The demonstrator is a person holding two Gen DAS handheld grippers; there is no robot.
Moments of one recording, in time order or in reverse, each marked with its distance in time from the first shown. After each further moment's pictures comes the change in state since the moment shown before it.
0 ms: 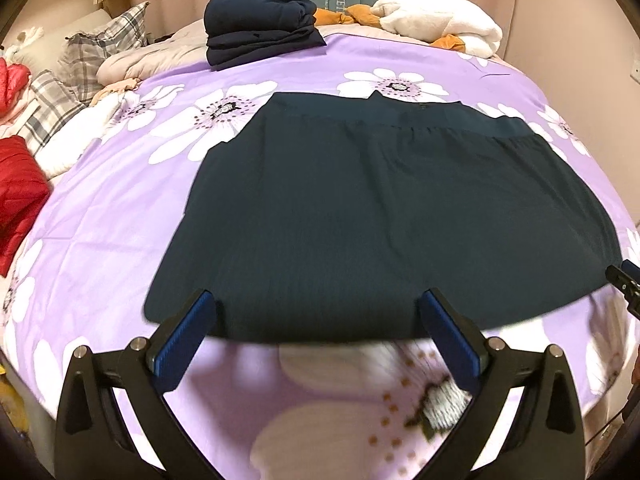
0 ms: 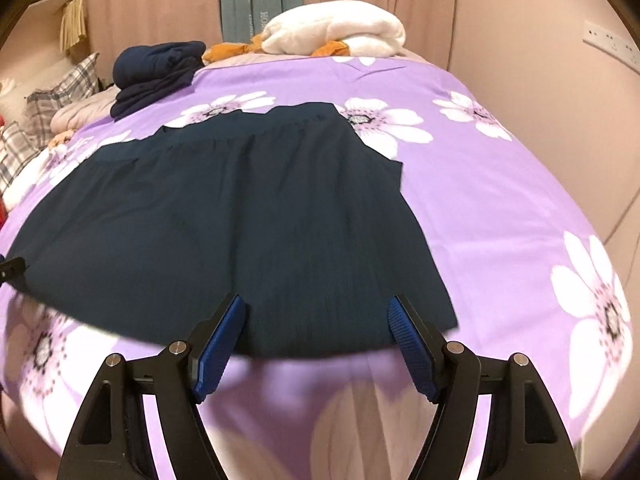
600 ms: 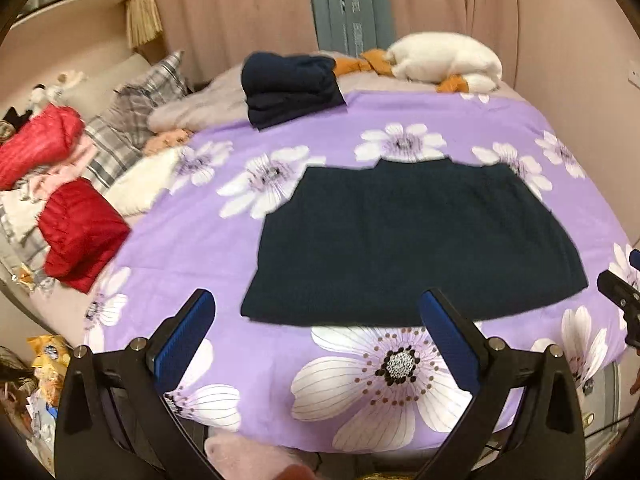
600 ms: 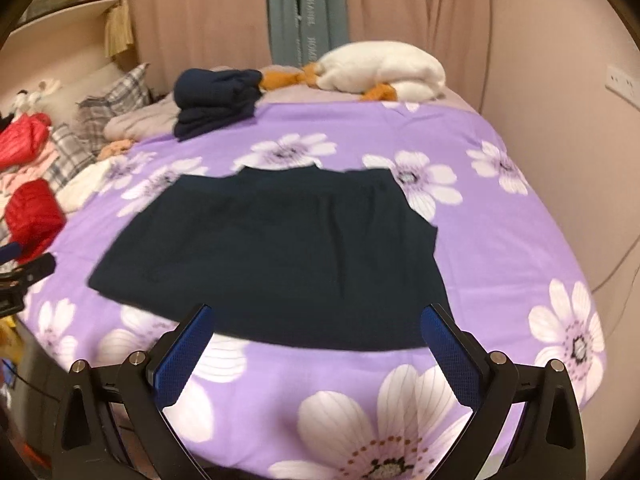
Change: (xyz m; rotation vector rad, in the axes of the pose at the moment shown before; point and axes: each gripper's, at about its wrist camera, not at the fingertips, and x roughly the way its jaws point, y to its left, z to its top) left arm -0.146 -0.033 0.025 0.015 -0.110 0.155; right arm -0.114 0.047 0.048 -0.074 -0.057 0.128
